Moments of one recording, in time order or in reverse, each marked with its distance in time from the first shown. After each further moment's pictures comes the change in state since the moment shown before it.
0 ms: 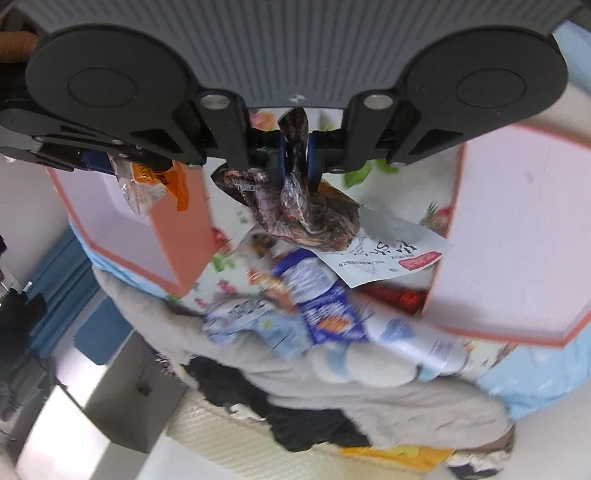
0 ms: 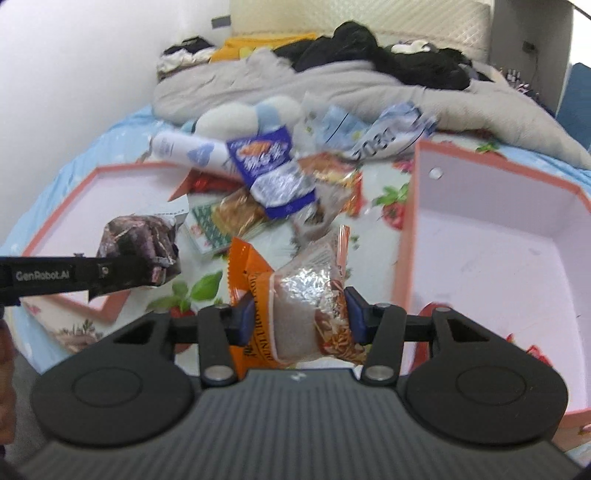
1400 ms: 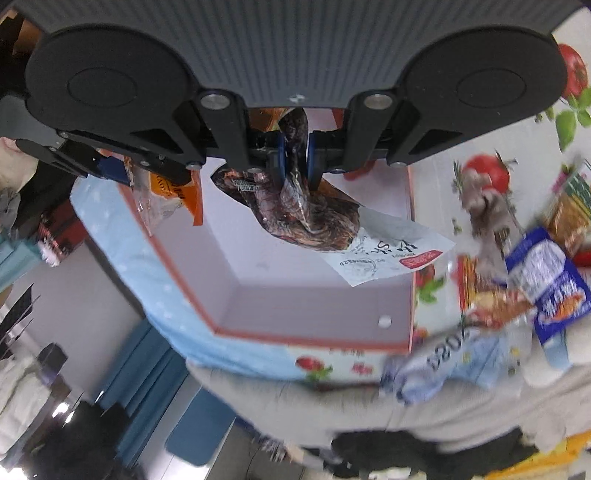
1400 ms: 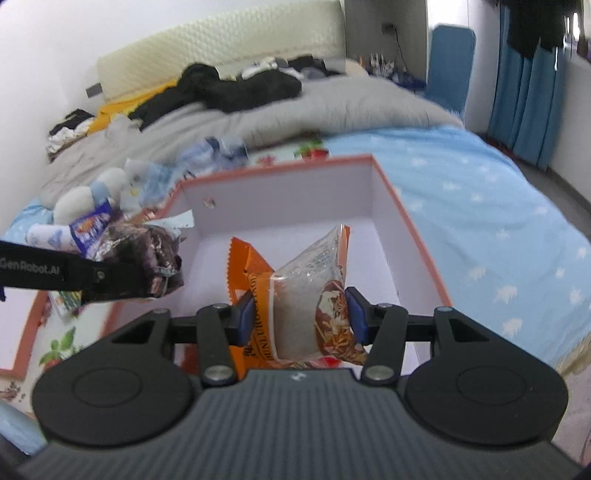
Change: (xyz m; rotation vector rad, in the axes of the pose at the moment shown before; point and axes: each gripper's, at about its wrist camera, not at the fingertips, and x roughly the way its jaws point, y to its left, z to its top) left arm 0.112 -0.252 0.002 0.263 0.258 -0.167; right arm -0.051 -0.205 -0.040 0.286 -0.060 -0.242
